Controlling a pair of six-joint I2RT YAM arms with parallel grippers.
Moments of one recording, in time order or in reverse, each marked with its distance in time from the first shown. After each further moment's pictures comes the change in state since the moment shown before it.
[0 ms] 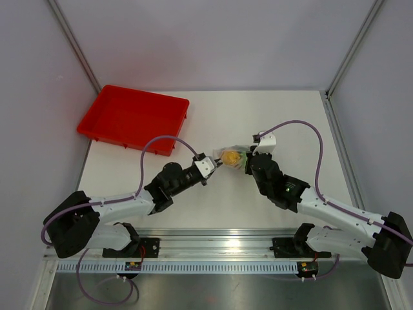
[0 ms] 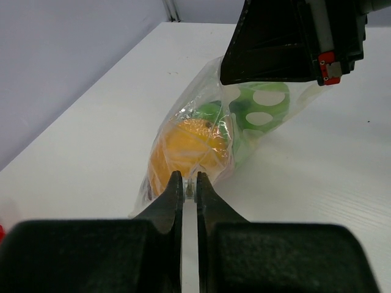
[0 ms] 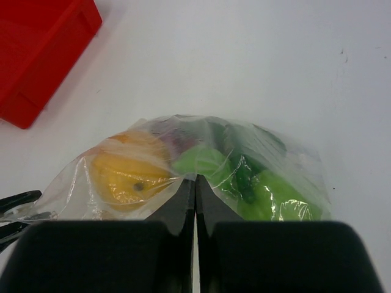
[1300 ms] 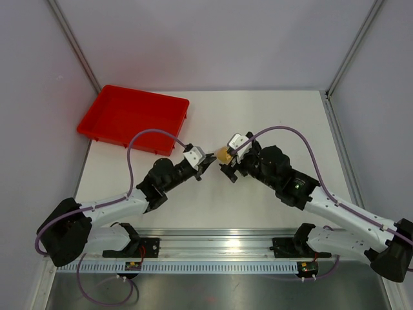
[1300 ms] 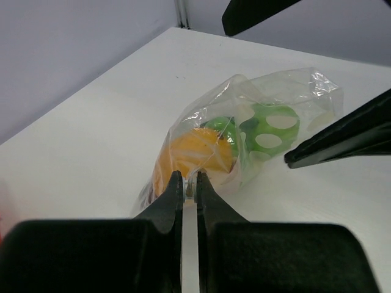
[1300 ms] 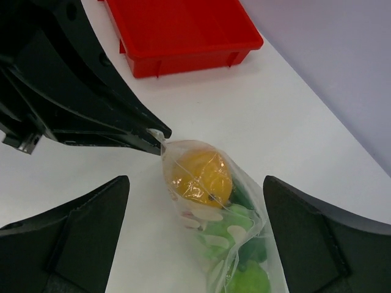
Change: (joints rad) left arm 0.093 -0.076 -0.004 -0.037 0.046 -0.142; right arm -0.002 -0.057 0.136 -0.018 -0.605 -0.644
